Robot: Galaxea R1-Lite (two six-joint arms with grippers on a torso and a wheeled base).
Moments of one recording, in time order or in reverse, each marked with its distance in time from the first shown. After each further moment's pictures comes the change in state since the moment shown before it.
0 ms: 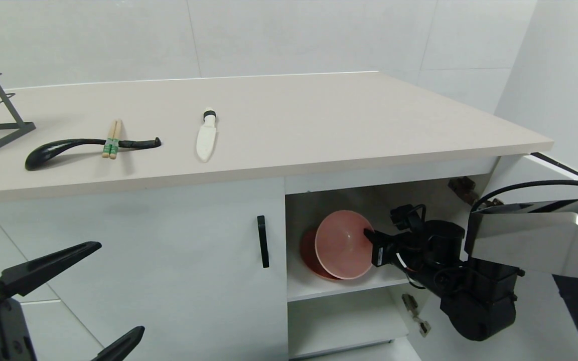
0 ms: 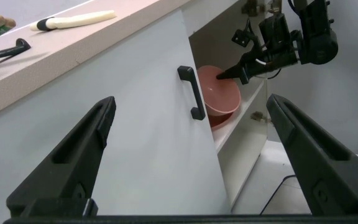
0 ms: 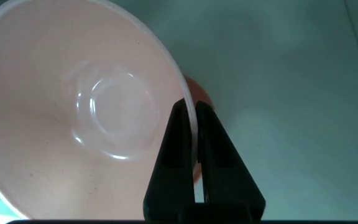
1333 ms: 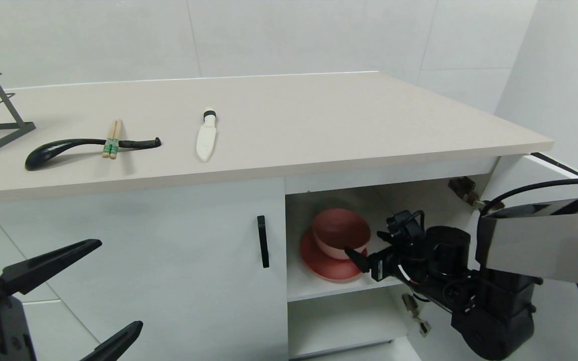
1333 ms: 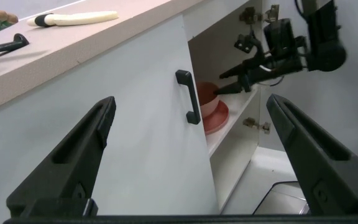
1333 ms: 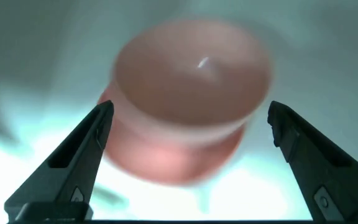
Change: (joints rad) left arm 0.000 0.002 -0.011 -0.002 -0.002 -0.060; right arm 0.083 -0.112 0.162 0.000 -0.008 -0.069
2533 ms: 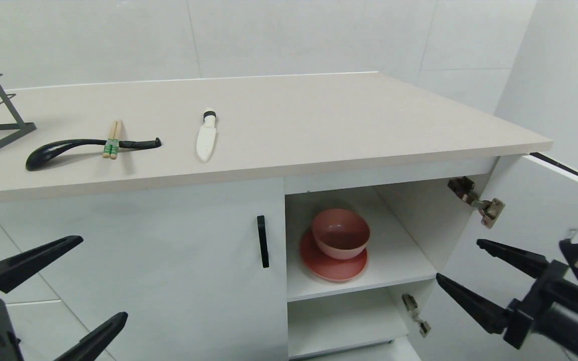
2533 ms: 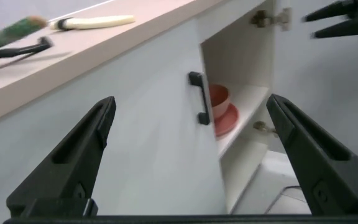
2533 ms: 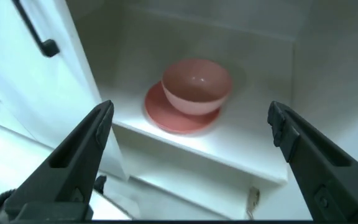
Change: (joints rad) left arm 0.112 -0.042 0.014 0.000 -0.045 -0.004; right arm 0.001 -1.004 0.478 0.387 -0.002 -0.070
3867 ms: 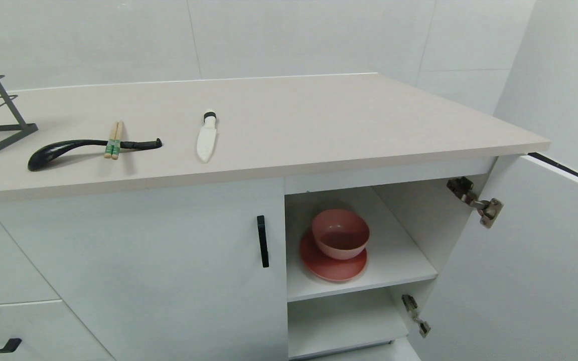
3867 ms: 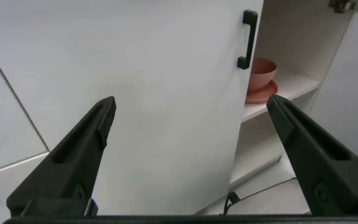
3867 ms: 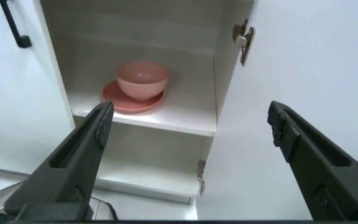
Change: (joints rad) left arm 0.304 -0.819 0.020 0.836 0.051 -0.180; right arm -0.257 -1.219 0.000 1.022 0.005 -0.054
